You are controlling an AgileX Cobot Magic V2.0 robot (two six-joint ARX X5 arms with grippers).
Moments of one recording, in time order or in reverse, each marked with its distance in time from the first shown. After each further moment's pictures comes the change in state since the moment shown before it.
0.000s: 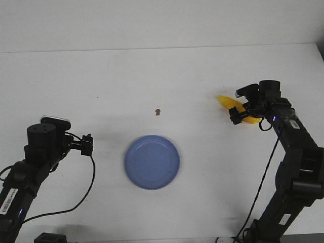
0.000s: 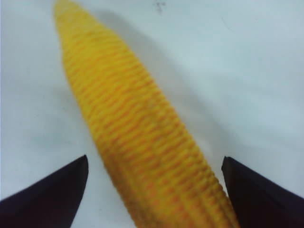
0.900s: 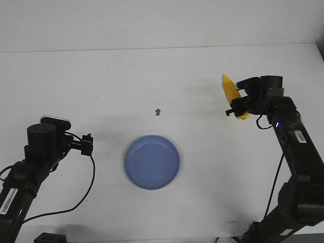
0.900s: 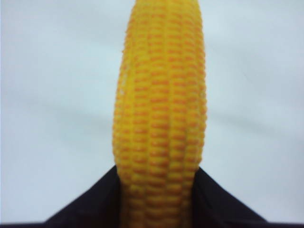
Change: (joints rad) left arm 0.000 0.000 0.000 0.006 0.000 0.000; right arm 0.089 -0.210 0.005 -0.087 -0.106 0.133
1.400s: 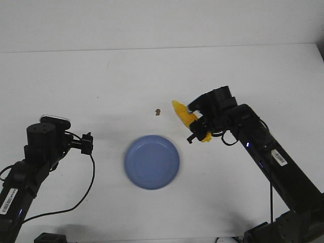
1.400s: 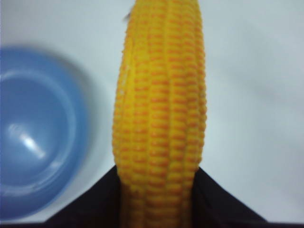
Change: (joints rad) left arm 0.000 0.000 0.000 0.014 0.000 0.000; right arm 0.463 -0.112 -0.003 -0.246 0.106 0.085
